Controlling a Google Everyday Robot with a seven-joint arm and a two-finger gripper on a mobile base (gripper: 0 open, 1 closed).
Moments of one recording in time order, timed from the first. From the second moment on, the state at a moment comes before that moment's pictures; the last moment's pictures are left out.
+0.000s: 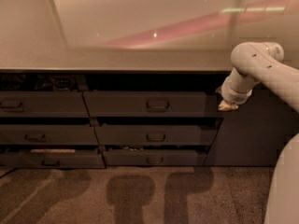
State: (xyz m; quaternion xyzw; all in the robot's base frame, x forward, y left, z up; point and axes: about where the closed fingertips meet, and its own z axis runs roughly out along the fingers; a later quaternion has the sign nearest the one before) arm 0.646 -0.302 0.661 -0.69 0.72 -0.03 0.08
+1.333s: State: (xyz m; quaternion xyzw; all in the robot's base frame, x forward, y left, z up) arm 0.646 -0.302 0.686 -0.69 0.72 -0.03 0.08
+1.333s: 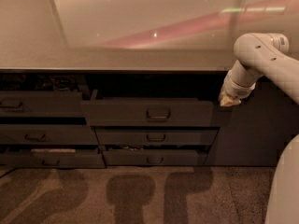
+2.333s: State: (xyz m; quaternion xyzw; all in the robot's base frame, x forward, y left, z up) arm 0.633 -0.302 0.687 -0.70 0.71 -0.04 0.09
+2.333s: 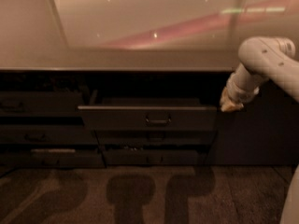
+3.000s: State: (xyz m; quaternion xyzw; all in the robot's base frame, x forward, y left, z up) arm 0.557 -0.295 0.703 -0.72 0.66 -0.07 0.18
